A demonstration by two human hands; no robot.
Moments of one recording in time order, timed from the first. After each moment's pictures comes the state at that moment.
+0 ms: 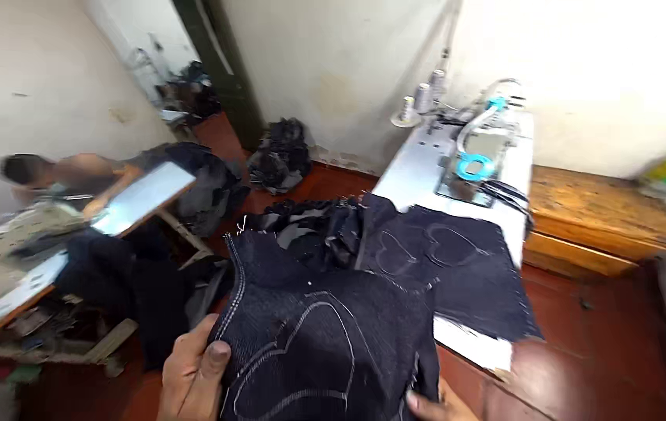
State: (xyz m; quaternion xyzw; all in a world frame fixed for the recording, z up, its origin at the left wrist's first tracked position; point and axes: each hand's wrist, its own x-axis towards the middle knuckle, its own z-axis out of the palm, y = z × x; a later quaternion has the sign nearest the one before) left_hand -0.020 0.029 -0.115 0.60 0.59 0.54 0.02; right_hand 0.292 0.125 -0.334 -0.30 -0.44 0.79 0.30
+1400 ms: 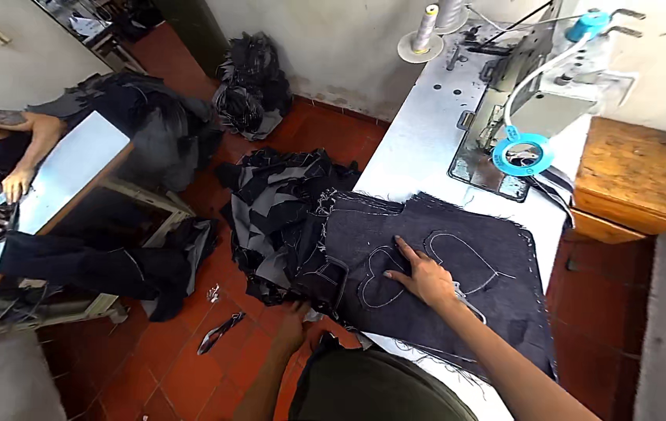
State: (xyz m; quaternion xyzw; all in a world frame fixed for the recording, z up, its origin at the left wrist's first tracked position) left_hand -0.049 0.231 -0.488 0.46 0.77 -0.03 0.45; right_hand 0.238 0.466 -0.414 -0.56 -0.76 0.31 -0.12
